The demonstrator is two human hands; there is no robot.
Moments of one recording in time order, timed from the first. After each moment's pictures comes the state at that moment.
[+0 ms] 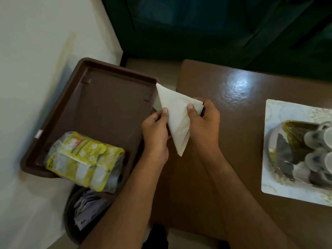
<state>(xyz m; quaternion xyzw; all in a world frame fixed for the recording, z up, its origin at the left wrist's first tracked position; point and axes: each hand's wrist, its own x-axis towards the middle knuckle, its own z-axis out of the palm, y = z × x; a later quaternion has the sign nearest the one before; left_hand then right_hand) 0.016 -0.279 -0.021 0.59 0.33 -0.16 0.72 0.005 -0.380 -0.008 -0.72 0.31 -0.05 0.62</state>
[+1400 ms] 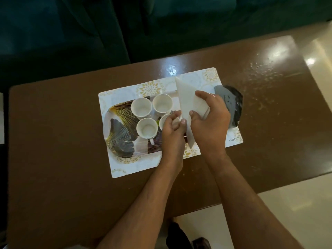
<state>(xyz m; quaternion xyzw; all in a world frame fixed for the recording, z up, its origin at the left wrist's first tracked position) -0.211 -0.742 -0.008 0.60 0.13 -0.36 0.70 -0.238 -0.819 0.022 -0.81 0.40 -0.22 0.38</state>
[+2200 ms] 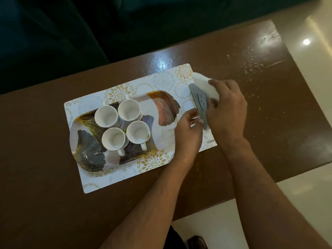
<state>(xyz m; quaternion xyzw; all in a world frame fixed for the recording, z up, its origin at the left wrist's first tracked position) -0.249 -0.853 -0.033 0.71 0.00 -0.38 0.59 -0.273 -0.945 0.008 -0.88 0.39 -0.18 0.19</state>
